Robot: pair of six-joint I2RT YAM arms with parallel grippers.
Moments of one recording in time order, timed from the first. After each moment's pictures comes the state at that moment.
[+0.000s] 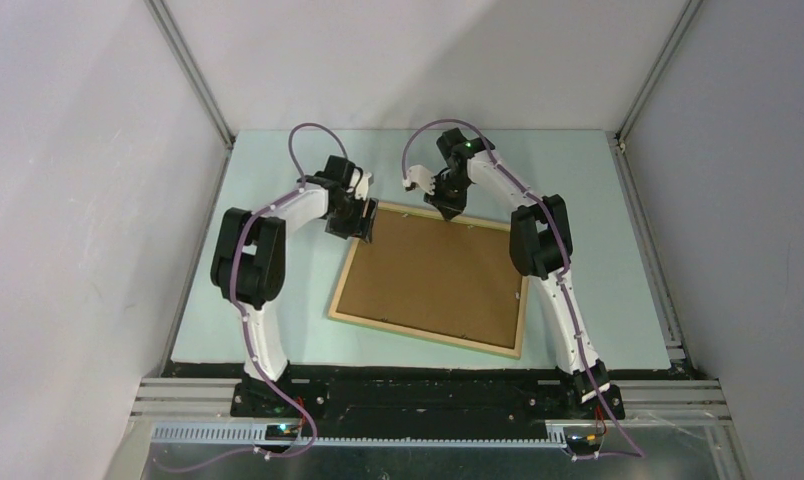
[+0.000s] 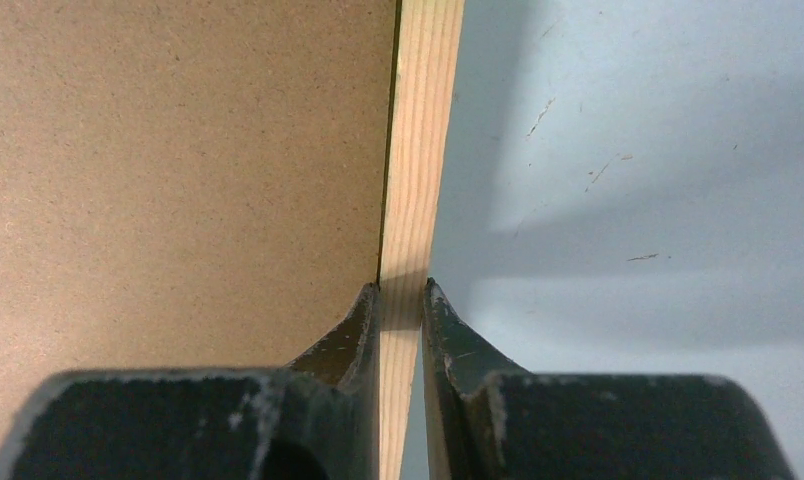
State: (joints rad) left arm -0.29 1.96 1.38 -0.59 0.17 -0.03; right arm 0.45 2.50 2.29 -1.10 -0.33 -0.99
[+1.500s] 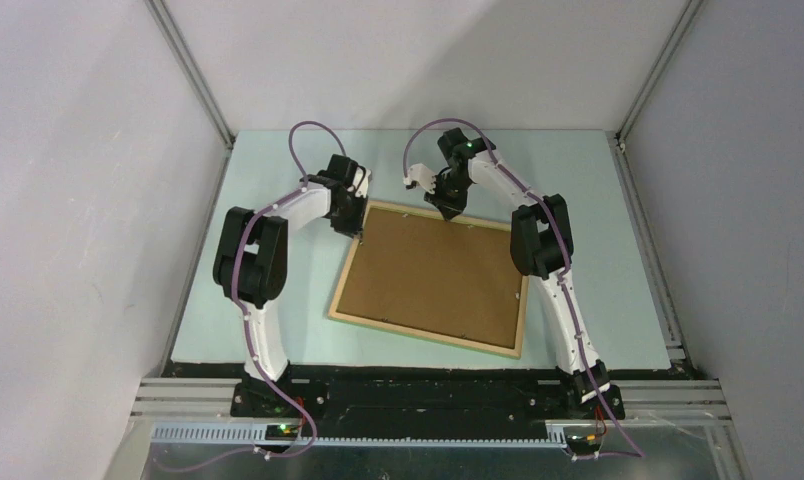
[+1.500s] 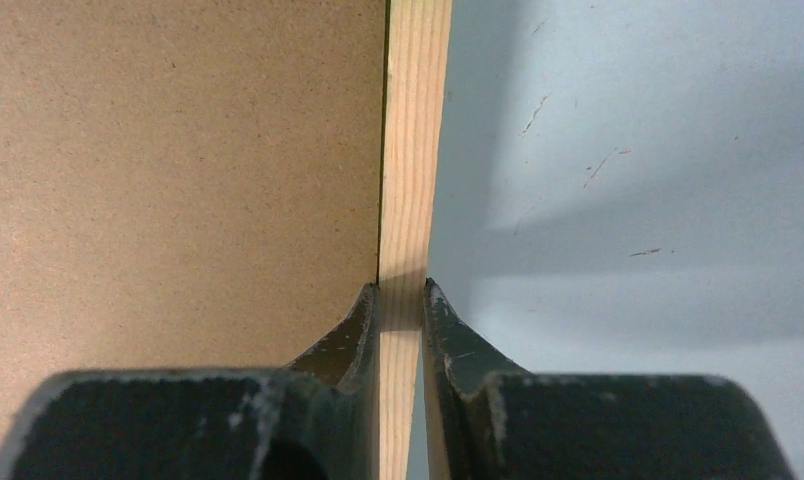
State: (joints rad) left arm -0.30 1.98 1.40 -0.58 0.09 -0.08; right arm 0.44 2.49 2.28 -1.08 -0.34 -0.96
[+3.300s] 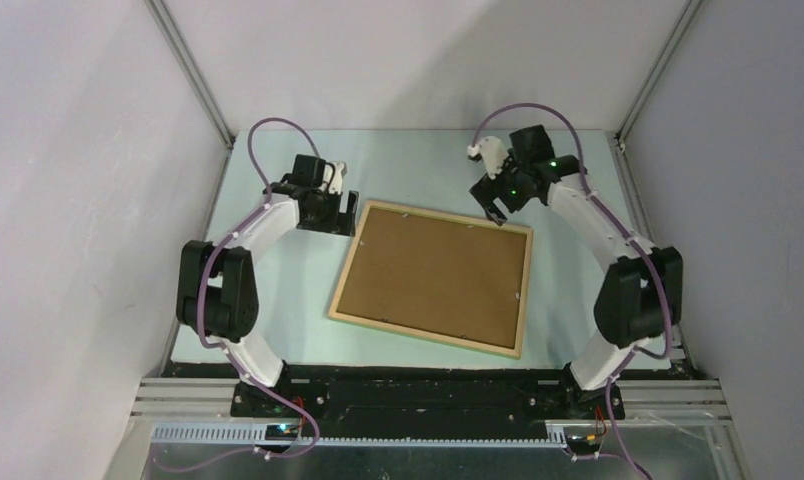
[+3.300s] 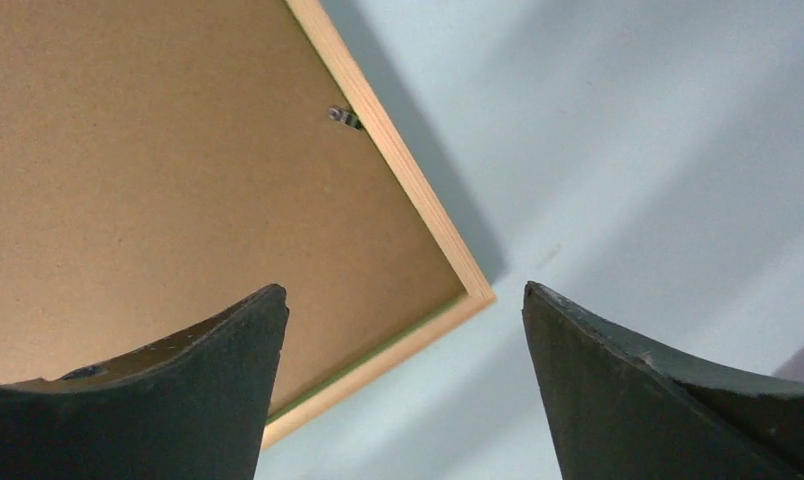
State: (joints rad) left arm -0.21 1.70 1.23 -0.56 0.11 -0.02; right arm 0.32 1.72 1.52 -0.74 -0.16 -0.55
